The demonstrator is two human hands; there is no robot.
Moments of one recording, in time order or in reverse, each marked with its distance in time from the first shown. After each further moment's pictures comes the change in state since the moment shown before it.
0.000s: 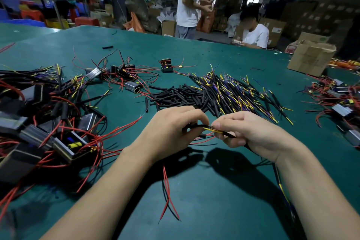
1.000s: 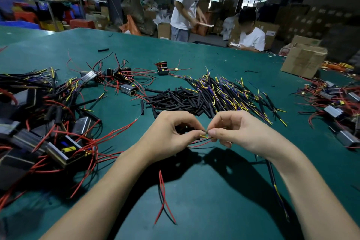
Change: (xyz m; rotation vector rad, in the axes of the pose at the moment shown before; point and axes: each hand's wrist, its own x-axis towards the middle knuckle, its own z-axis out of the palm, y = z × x) left_hand 0.000 0.002 0.006 -0.375 0.002 -0.211; right_hand 0.000 0.011 -0.008 -0.212 -0.004 -0.219
